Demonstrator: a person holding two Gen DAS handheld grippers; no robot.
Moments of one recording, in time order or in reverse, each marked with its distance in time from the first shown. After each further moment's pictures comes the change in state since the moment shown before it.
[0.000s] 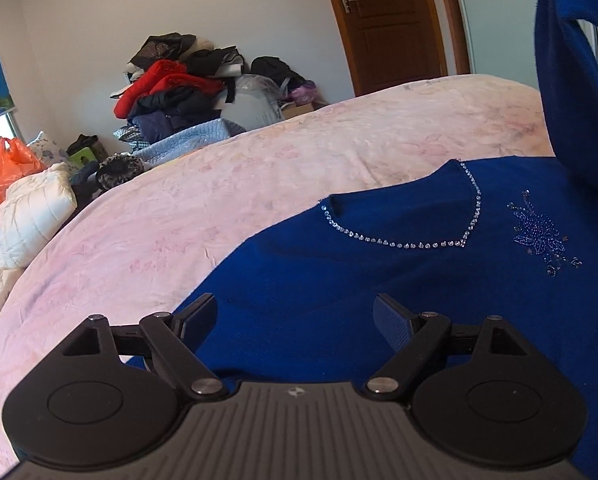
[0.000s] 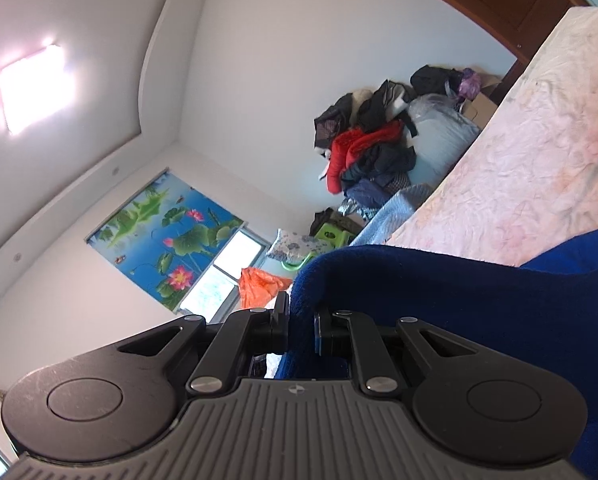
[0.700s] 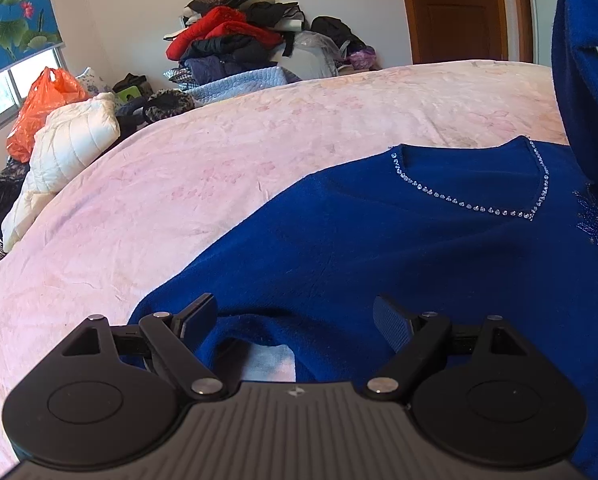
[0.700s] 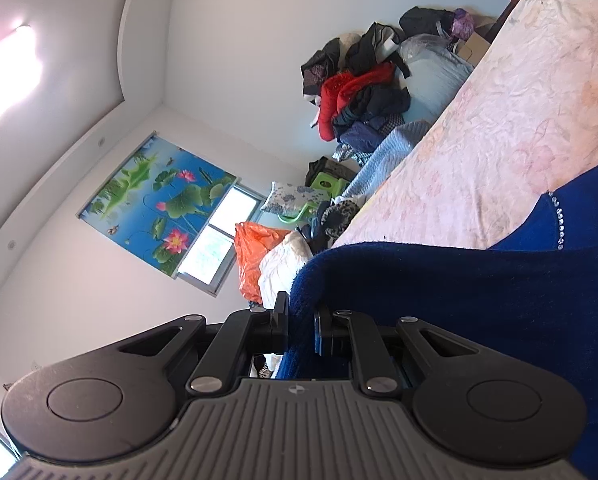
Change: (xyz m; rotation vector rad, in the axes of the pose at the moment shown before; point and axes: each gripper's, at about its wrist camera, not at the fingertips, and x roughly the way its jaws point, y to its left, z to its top) left arm 0.017 0.031 -0.026 -0.150 0.119 0.104; right arm 0.072 -0.015 -0.026 0.066 0.140 -0.003
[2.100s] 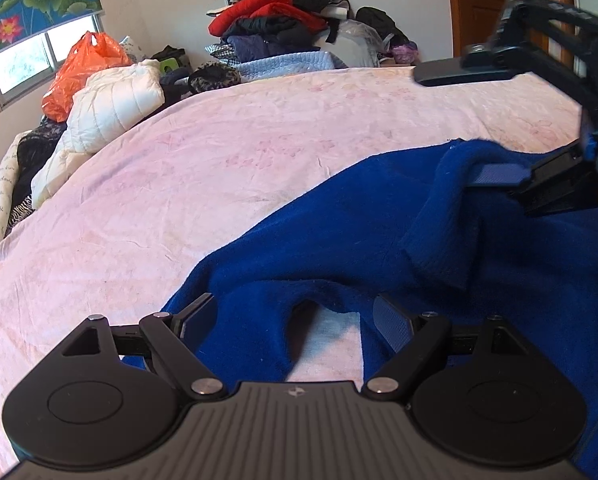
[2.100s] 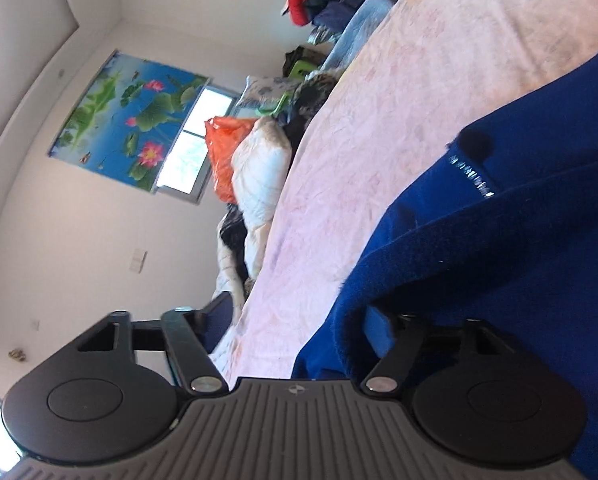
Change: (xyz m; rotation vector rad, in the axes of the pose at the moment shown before) left arm -0.007 0.036 -0.010 -0.111 0.044 0.067; right arm 0.143 -0.038 -0.051 0.101 0.337 -0.039
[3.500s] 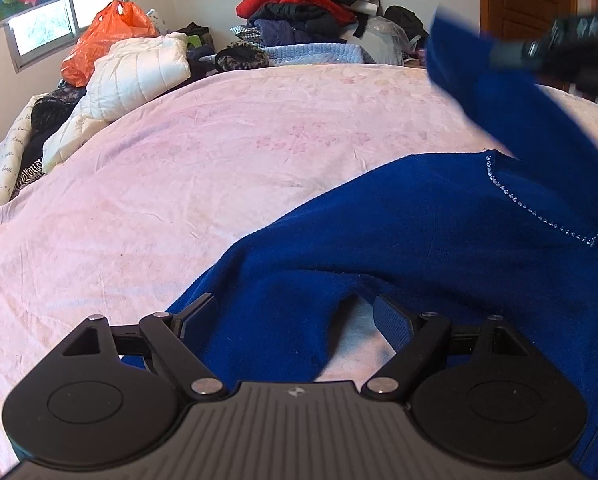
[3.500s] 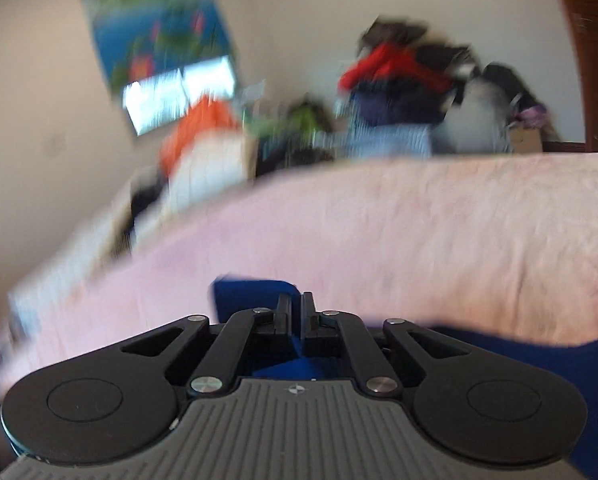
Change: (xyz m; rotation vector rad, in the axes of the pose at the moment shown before) left arm 0.010 0.030 0.000 -0.103 0.037 0.013; right arm -0.011 0.096 -0.004 -0.720 -0.214 -0.300
